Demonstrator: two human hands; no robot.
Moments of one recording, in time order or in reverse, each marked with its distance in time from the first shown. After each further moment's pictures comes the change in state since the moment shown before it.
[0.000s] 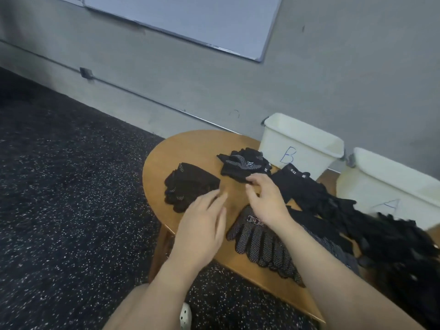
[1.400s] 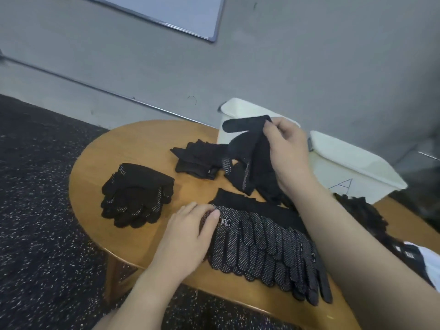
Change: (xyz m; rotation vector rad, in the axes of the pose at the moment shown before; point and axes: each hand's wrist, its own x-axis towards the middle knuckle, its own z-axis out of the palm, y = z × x) left_hand 0.026 0.028 0.039 -0.287 -0.242 -0.033; right_hand 0.030 -0.029 -0.112 0.573 0.407 0.053
